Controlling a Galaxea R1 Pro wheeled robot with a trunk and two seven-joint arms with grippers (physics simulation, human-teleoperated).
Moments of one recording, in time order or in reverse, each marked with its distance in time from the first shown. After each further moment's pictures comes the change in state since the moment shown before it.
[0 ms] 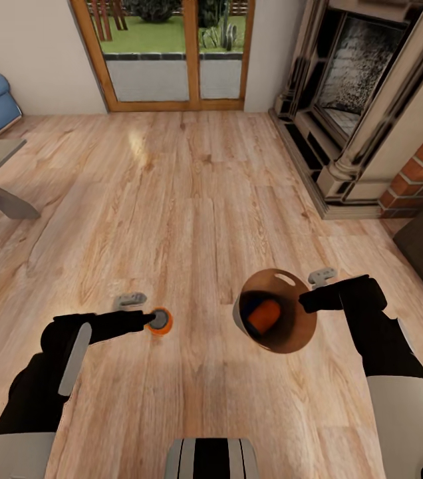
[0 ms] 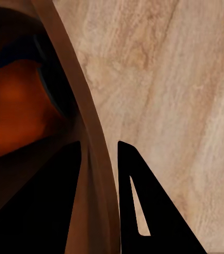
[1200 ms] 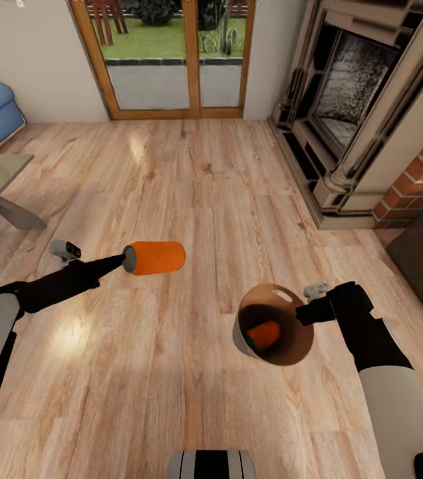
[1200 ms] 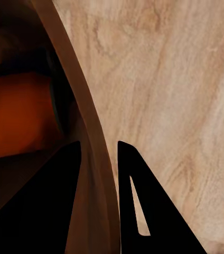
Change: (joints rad) left arm -0.100 0.258 0.090 -0.026 0.787 0.000 -0.419; right arm -0.035 0.006 -0.001 0.219 0.007 -0.005 -0.010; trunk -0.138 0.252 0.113
